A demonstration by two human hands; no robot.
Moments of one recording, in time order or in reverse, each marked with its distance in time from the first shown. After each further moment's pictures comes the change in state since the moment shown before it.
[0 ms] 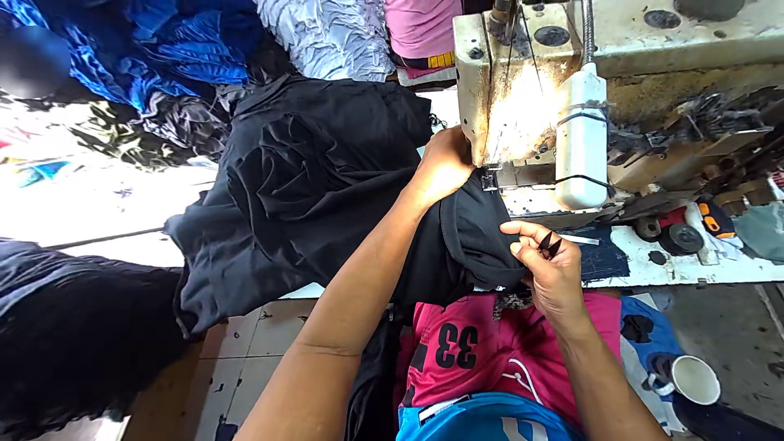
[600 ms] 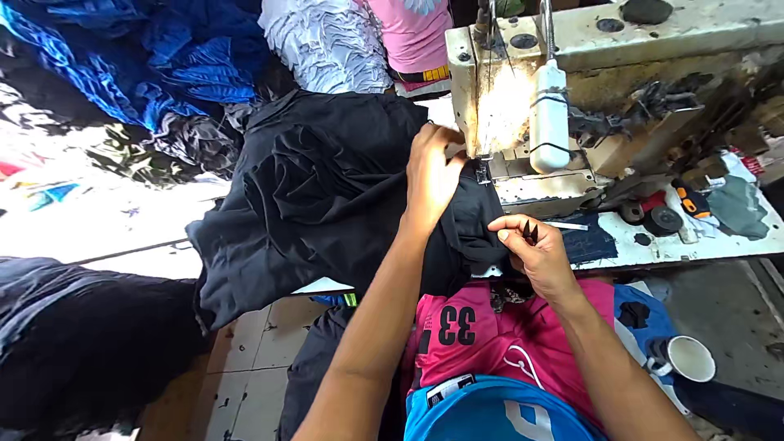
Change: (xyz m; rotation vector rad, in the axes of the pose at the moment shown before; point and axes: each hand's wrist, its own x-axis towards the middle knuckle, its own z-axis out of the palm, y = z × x) left_hand -0.044 0.030 -0.006 0.074 0.291 -0.012; right_hand -0.012 -0.005 -0.005 -0.112 -0.184 0.050
